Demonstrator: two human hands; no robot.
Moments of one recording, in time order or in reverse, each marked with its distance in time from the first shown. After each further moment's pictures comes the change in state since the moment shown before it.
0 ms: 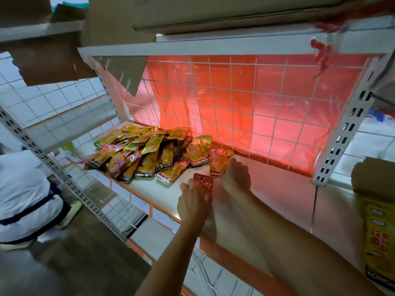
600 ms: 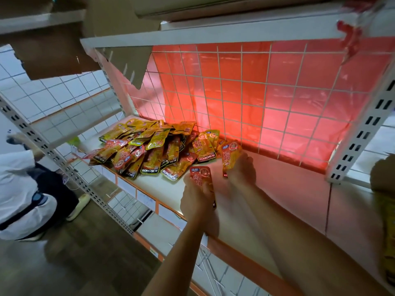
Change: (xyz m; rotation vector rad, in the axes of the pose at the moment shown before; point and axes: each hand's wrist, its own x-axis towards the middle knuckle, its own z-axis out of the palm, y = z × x) left_hand 0.006 -0.010 0.006 -0.247 0.098 -0.167; right_hand 0.015 -0.007 0.011 0.228 -0.051 0.180
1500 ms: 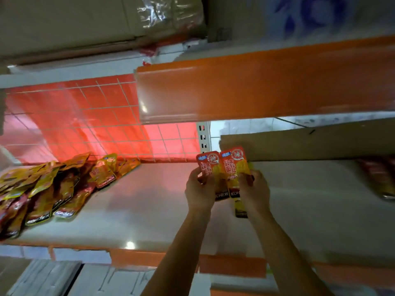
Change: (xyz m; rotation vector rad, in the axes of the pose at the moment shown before) left_hand -0.186 0.145 0.085 -0.611 -0.555 0.263; right_hand -0.133 0.202 -0.200 0.508 0.576 0.256
